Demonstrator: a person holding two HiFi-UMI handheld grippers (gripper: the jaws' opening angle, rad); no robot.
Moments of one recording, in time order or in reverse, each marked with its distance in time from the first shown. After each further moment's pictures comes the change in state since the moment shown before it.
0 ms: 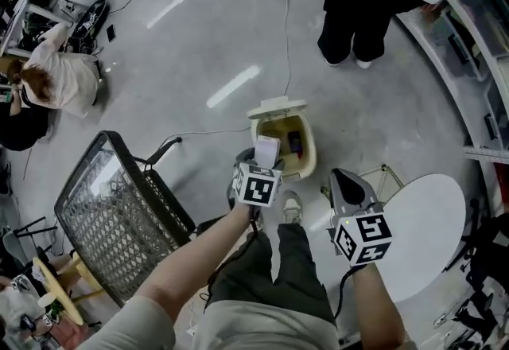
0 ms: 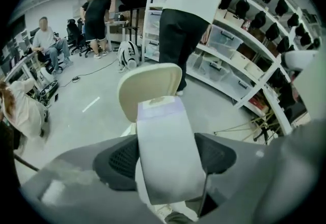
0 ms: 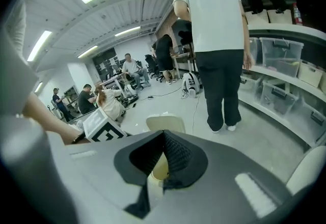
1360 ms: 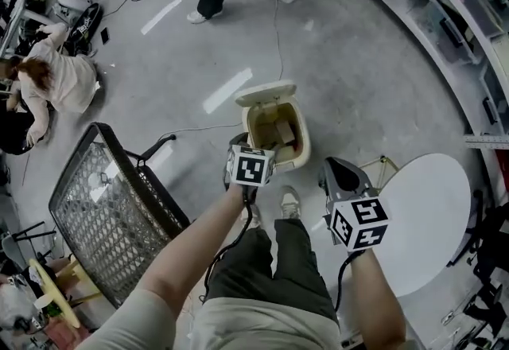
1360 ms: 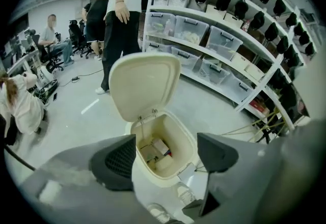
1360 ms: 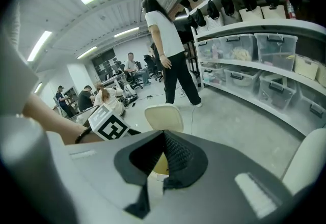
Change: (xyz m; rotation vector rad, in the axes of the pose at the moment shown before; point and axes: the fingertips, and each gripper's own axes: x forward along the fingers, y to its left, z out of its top) left arm 0.029 -0.008 -0.002 0.001 -0.046 -0.004; right arm -0.005 -0.019 -0.043 0.013 -0.003 -0.001
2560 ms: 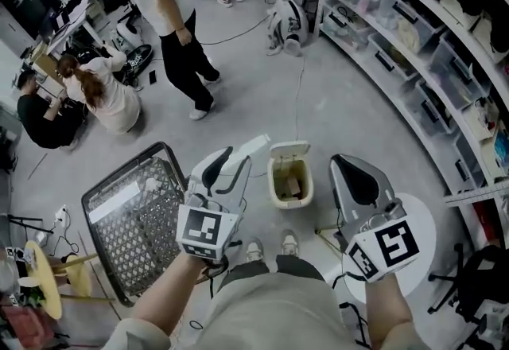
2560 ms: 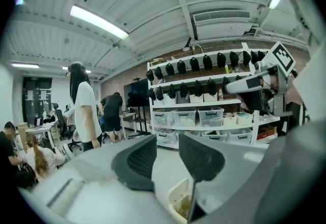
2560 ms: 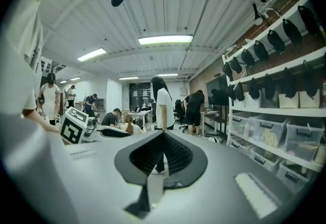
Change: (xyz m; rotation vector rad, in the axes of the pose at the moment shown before) left arm -0.502 -0.023 0.170 0.300 -0.830 0.174; right arm -0.236 0.217 0.301 -0.374 -0.495 0.221
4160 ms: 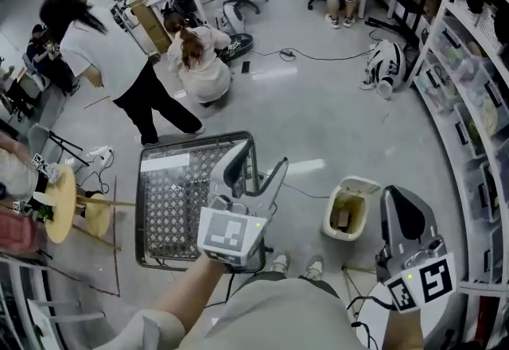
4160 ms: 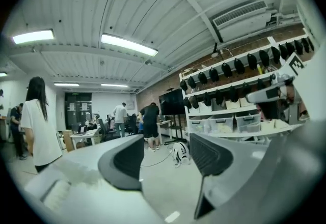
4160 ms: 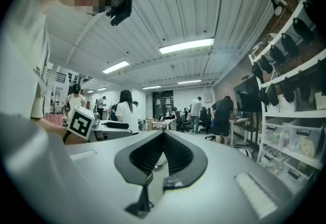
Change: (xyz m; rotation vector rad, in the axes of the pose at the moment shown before) left arm -0.126 0.119 0.046 -0.055 -0.070 0.417; right arm 0.042 0.088 0.057 -0.024 -0.095 0.282
